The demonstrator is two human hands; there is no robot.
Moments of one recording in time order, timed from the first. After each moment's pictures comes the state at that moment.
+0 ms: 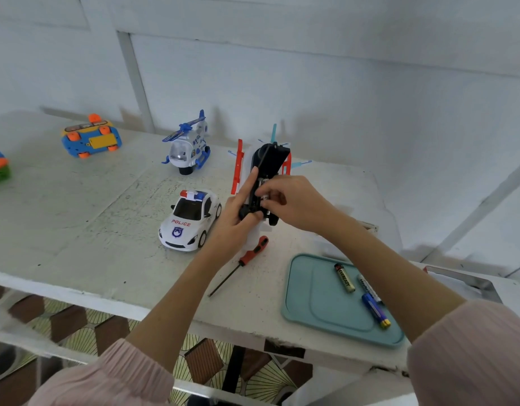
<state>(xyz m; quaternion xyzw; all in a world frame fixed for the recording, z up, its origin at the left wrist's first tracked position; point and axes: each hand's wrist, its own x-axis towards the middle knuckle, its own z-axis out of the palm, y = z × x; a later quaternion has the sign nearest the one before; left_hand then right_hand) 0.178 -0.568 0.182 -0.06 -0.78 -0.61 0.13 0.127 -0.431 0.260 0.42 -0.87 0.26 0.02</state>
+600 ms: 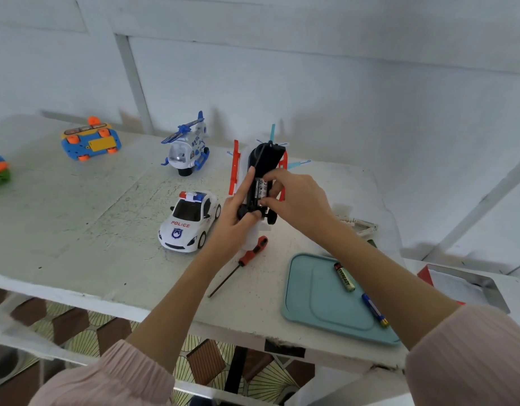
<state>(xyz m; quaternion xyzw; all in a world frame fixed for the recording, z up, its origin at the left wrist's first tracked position) 0.176 -0.566 0.182 -0.05 -0.76 -0.64 0.13 0.130 -0.432 0.250 0.31 -0.91 0.26 0.10</state>
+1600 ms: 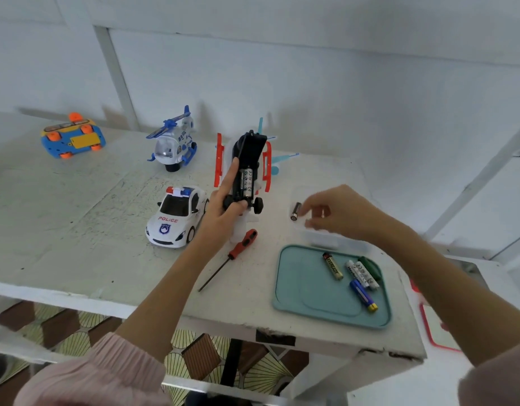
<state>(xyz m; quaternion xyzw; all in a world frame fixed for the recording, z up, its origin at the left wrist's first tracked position) 0.181 -0.558 0.191 -0.02 -0.75 -0.65 0.13 0.131 -0.346 0.258 0.34 -0.93 0.17 -0.05</state>
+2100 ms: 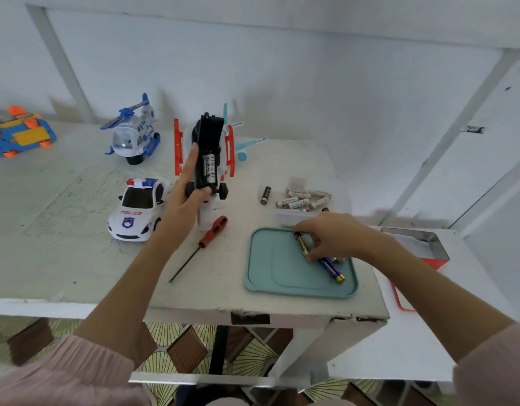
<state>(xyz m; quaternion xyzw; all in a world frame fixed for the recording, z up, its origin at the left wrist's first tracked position) 0.185 -0.557 0.195 -0.03 -0.74 -0.66 0.14 0.157 -0.301 0.214 0.29 -0.94 -0.05 -0.15</state>
